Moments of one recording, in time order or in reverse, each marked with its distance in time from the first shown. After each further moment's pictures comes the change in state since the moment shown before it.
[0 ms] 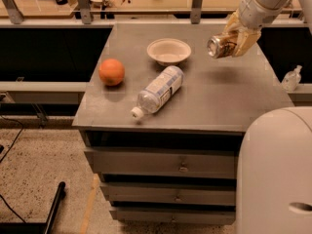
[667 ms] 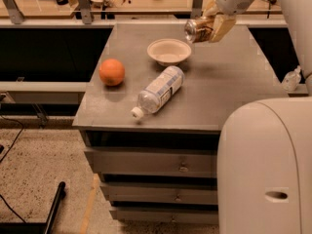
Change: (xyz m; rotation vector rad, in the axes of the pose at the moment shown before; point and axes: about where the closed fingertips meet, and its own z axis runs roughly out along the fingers) arm -0.059 -0.057 -0.006 0.094 -0.044 0.000
